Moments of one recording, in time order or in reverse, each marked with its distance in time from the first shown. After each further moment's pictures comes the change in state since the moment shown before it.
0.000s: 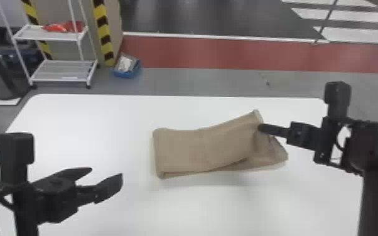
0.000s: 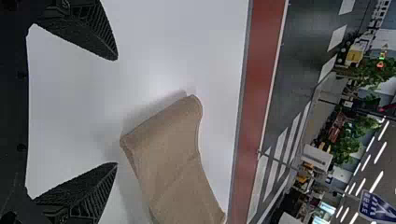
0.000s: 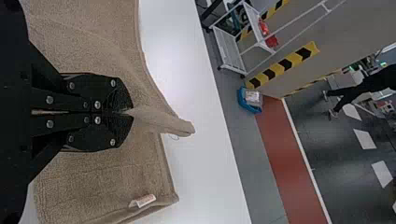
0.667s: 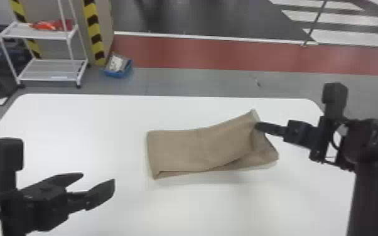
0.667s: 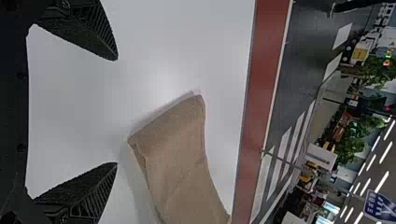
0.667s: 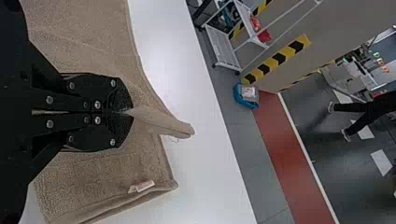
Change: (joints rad) left arm 0.022 -0.002 -0.012 -0.008 -0.005 0.000 0.001; right arm -0.040 0.000 -0.062 0.046 0.018 0.015 0.043
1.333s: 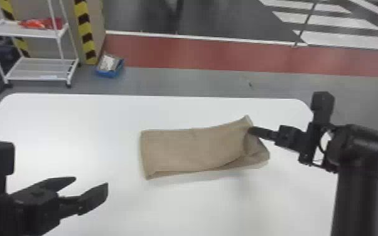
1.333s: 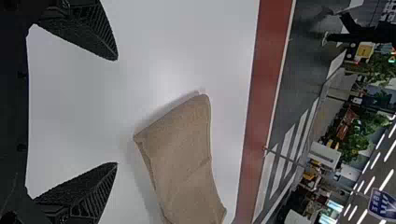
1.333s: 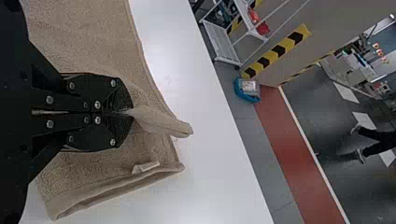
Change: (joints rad) left arm 0.008 0.002 -0.013 0.003 -0.005 -0.003 -0.002; right arm -0.023 0.000 -0.037 0.136 0.037 -0.105 0.034
